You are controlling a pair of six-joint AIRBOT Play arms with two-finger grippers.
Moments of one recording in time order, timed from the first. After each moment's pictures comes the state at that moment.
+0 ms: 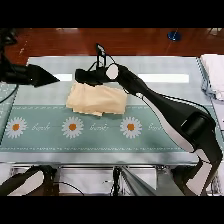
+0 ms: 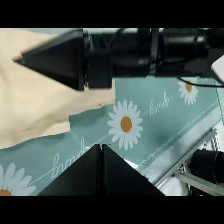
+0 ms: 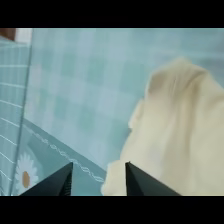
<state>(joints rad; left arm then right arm) 0.19 -1.13 1.20 0.68 -1.45 -1.15 0.68 -1.95 1.83 -0.81 0.59 1.74</state>
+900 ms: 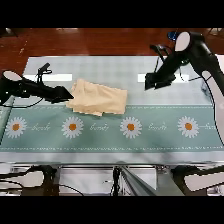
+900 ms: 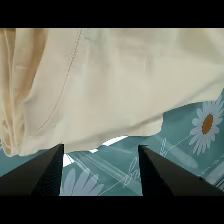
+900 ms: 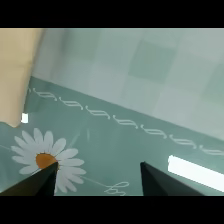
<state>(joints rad) 0.16 -1.47 1.06 0.79 -1.23 -1.04 0.16 -1.65 1.63 -1.29 1.56 1.53</state>
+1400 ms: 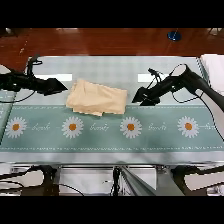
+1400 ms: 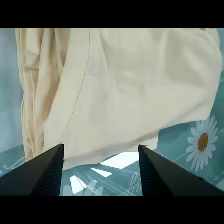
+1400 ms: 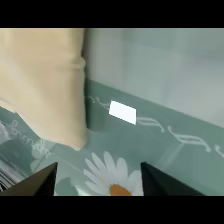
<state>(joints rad) 0.23 -1.44 1.19 0.79 -1.27 -1.04 0.13 -1.65 1.22 -0.81 1.24 1.41</state>
